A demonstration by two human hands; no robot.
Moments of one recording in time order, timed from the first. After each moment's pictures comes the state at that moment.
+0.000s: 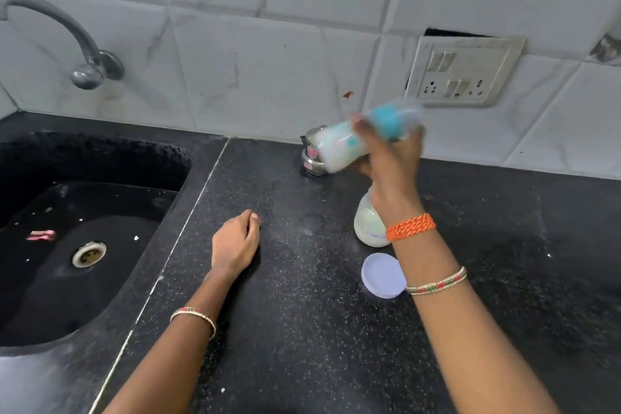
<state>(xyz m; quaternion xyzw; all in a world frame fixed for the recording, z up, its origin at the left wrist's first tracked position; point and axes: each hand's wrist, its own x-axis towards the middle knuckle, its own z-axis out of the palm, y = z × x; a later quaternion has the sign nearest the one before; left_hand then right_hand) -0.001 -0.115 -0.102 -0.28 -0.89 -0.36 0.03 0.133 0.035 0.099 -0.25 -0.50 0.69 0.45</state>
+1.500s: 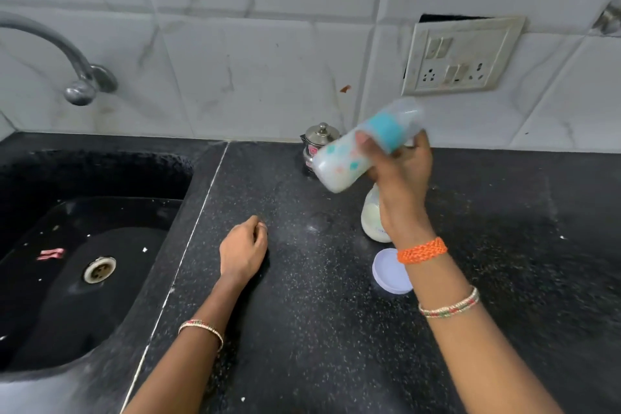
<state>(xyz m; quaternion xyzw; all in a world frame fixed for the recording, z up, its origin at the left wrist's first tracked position) -0.006 -0.116 -0.105 -0.28 -0.90 -0.34 0.02 0.149 0.026 0.084 -0.19 -0.46 0.71 0.49</state>
